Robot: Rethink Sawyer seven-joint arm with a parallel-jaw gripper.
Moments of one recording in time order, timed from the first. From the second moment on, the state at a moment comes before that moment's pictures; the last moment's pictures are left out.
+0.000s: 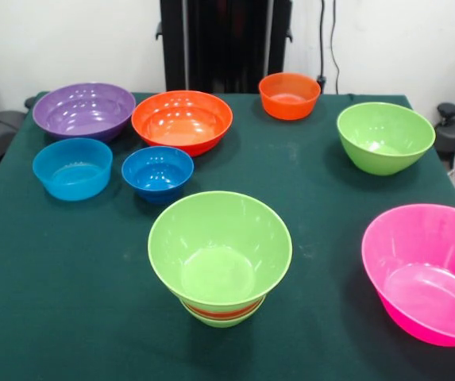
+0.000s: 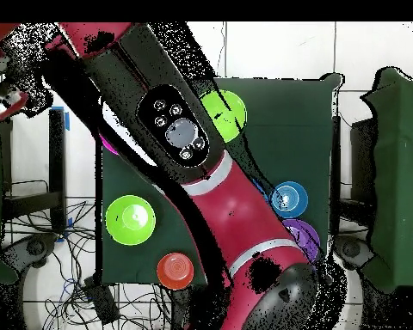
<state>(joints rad) -0.56 -0.40 2.17 1.04 -1.38 2.05 3.40</state>
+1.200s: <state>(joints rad) -0.52 -0.54 1.86 1.34 -1.08 1.80 3.64</state>
